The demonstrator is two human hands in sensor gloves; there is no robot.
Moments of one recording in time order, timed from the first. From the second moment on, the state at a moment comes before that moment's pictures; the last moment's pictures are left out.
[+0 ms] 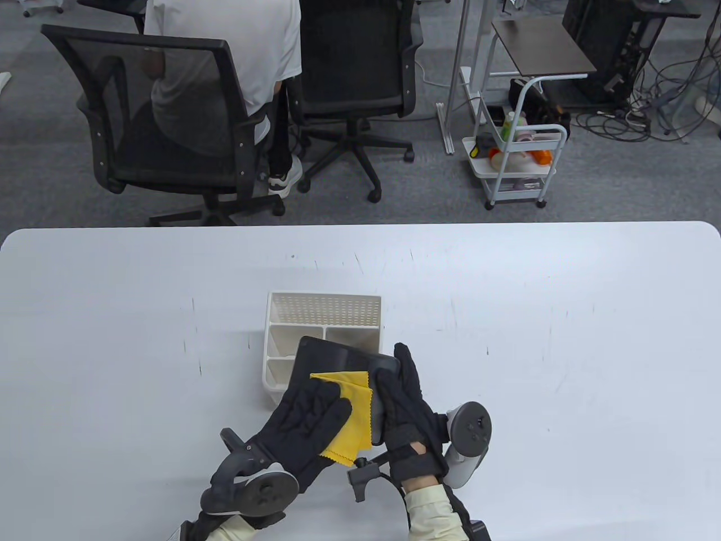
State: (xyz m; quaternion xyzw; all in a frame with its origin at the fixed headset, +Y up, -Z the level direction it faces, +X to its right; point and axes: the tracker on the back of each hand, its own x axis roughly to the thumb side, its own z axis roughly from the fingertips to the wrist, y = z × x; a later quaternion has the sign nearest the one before) left_hand -0.158 -0.680 -0.231 0.18 -0.34 0.07 0.92; right_hand 0.066 -0.710 -0.283 0.04 -0.10 0.64 0.76
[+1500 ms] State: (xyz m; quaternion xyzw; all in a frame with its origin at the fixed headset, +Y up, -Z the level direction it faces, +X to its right) left_hand -0.216 -0.681 -0.264 0.05 -0.21 0.50 0.84; right_hand 0.047 -0.700 -0.277 0.11 -0.16 0.74 0.65
